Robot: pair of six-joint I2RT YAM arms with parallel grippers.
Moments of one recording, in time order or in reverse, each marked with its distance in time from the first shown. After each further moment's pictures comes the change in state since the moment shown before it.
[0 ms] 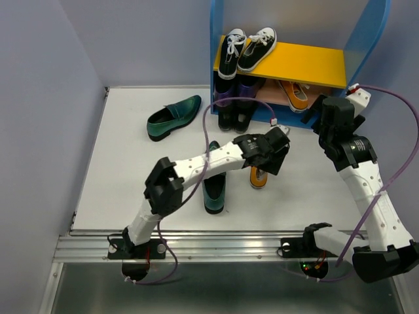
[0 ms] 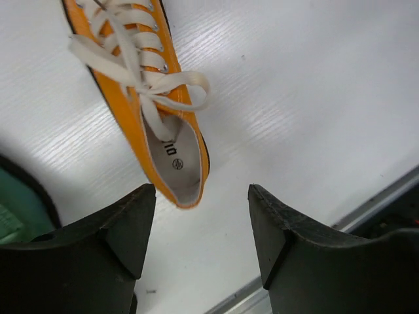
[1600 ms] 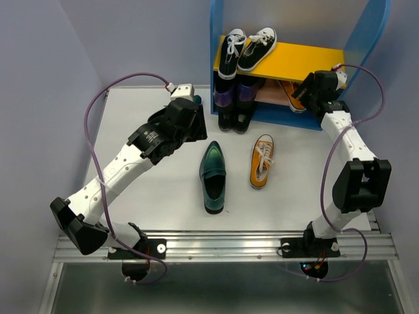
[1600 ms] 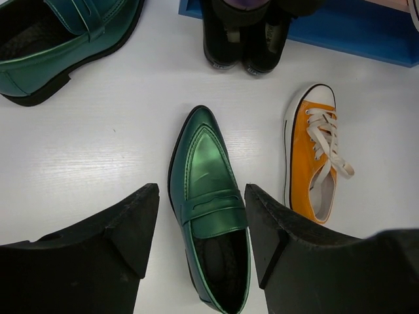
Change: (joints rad) left arm 0.360 -0.808 -0.488 -0.009 -0.217 -0.055; right arm -0.202 0.571 0.183 0.328 -0.344 0.072
